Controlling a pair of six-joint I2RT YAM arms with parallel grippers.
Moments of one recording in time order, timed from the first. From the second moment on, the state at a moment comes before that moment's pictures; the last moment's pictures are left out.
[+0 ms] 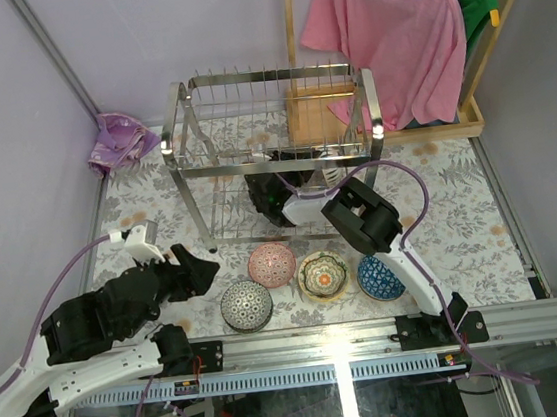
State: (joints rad) left arm -1.16 0.44 0.94 -1.06 -0.55 -0.91; right arm 0.84 2.43 1.62 0.72 1.57 -1.55
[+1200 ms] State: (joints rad) left arm -1.16 0.68 1.09 -1.10 -0.58 -0.95; right arm 1.03 2.36 1.62 1.42 1.57 -2.09
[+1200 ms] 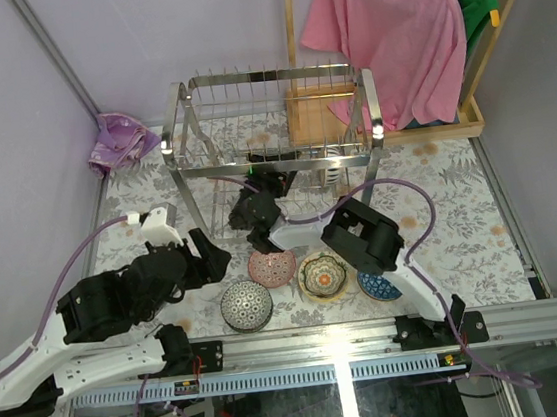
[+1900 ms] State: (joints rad) left arm -1.16 0.77 1.18 -1.12 -0.62 -0.99; right arm 1.36 1.83 0.96 1.44 1.57 -1.75
